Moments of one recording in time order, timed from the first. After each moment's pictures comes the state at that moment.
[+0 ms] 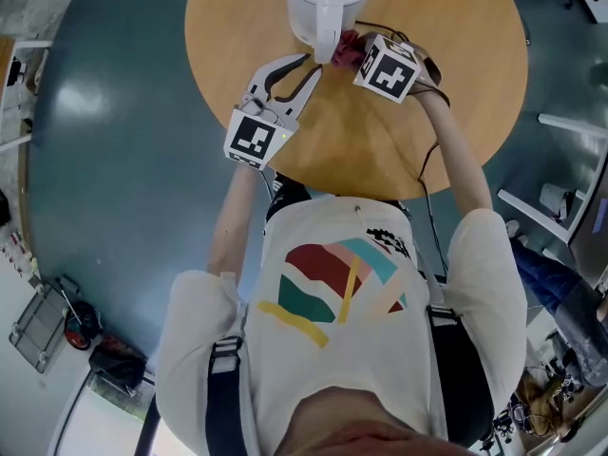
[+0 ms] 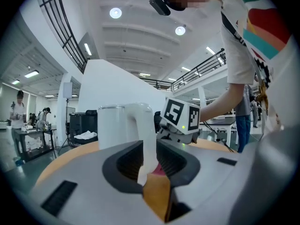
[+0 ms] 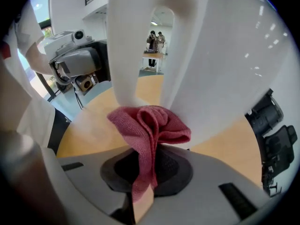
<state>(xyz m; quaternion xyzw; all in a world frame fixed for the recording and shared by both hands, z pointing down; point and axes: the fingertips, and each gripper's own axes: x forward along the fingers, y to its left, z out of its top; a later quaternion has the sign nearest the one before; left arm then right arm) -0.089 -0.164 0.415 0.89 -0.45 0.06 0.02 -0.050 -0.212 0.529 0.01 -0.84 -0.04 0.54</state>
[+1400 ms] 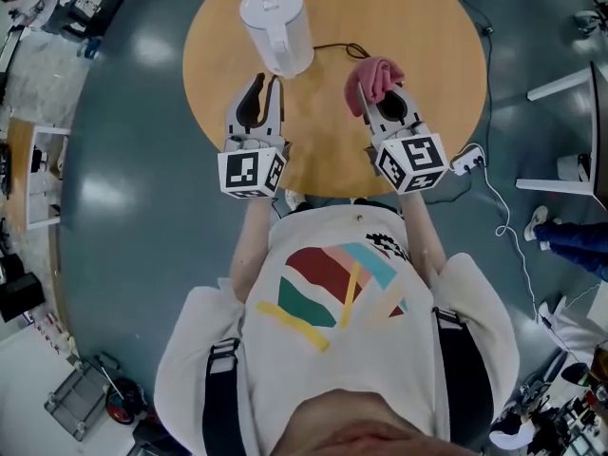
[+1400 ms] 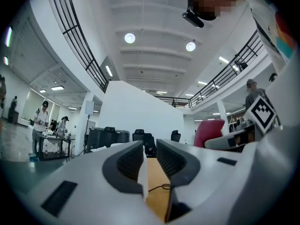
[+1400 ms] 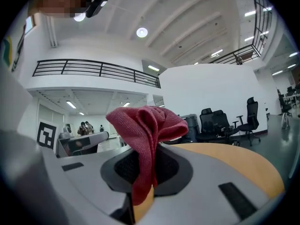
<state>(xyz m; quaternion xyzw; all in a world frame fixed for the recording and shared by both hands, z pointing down) -0.087 -0.099 0.305 0.83 -0.56 -0.06 -0.02 0.068 -0.101 0.328 0.47 -0.88 0.07 -0.01</state>
